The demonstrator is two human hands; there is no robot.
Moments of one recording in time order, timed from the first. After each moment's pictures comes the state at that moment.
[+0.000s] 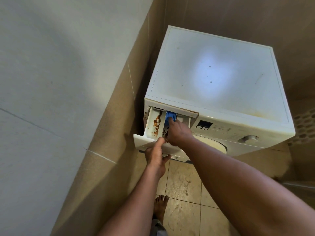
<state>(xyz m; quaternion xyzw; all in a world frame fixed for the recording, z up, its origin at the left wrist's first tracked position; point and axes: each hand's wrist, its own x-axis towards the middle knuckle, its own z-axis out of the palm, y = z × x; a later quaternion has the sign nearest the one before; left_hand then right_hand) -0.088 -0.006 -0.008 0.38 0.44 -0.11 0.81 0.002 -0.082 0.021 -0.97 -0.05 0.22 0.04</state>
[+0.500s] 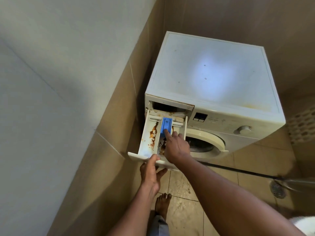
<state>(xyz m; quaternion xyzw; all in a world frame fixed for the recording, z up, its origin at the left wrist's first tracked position) -0.188 -0.005 -0.005 0.38 0.44 -0.08 0.81 -0.105 -0.091 0.023 -0.98 -0.06 0.18 0.07</state>
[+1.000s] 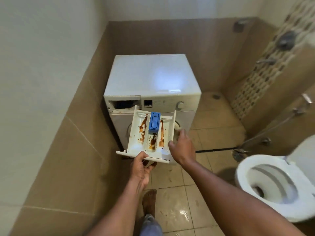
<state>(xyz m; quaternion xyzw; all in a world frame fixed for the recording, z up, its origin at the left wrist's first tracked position) -0.360 -0.106 0.078 0.41 0.28 -0.13 0.86 -0.340 -0.263 0.102 -0.92 0.18 -0.04 0.35</state>
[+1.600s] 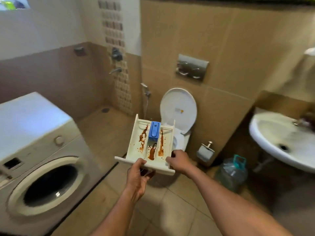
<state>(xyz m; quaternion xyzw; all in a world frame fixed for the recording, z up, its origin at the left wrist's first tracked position) -0.540 -0.333 0.142 0.49 0.03 -0.51 0.71 -0.663 -0.465 0.163 -0.72 0.51 -0.07 0.46</state>
